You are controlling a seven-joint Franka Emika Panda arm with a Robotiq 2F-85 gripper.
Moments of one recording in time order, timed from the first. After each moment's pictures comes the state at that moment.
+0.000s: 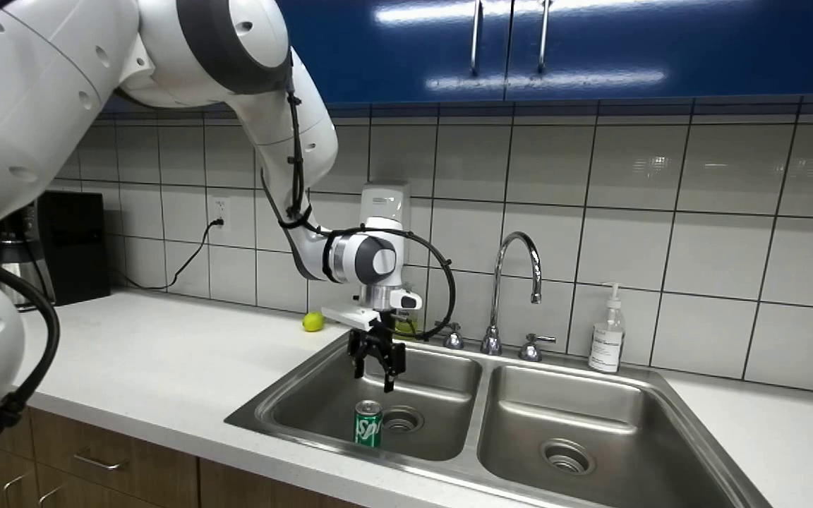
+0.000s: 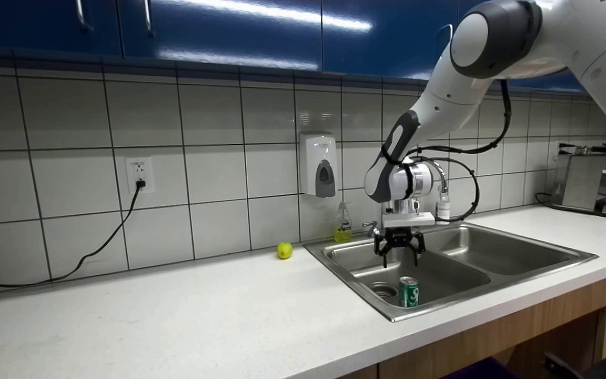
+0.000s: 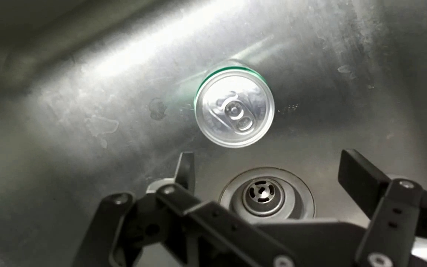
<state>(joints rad) -0.05 0.57 -0.13 -1.91 0.06 2.39 0.19</state>
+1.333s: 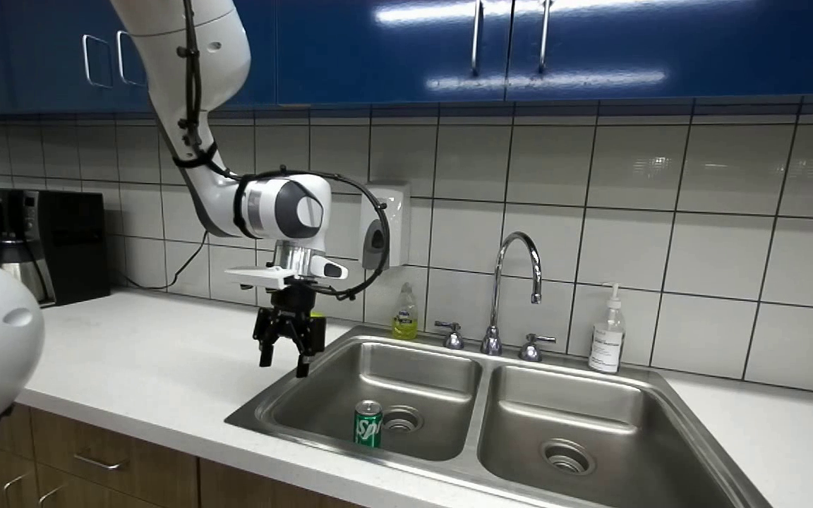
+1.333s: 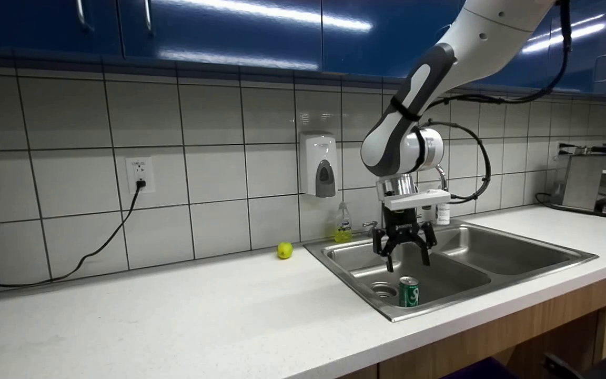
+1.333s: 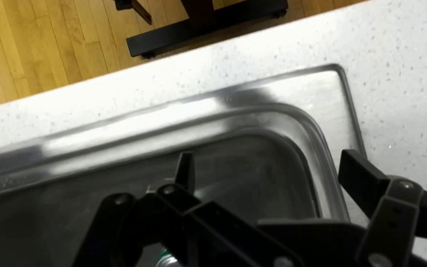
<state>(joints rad) 0.07 0.11 -0.05 -2.34 -0.01 2.21 0.23</state>
